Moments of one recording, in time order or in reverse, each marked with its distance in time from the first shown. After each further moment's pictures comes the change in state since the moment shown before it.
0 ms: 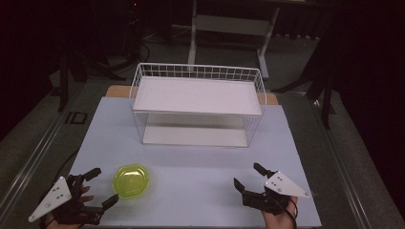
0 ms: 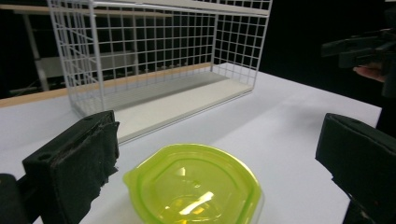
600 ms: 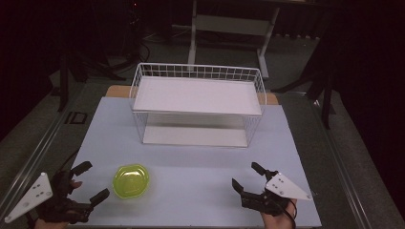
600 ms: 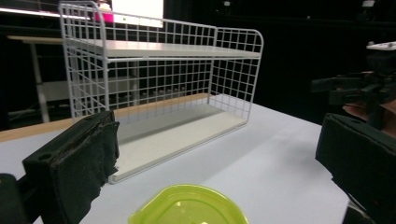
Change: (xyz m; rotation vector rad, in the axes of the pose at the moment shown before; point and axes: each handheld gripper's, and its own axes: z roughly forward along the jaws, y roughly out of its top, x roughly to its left) left arm 0.002 0.029 -0.015 -0.094 -0.015 -0.014; right arm 0.006 0.006 -0.003 -0.060 0.038 0.001
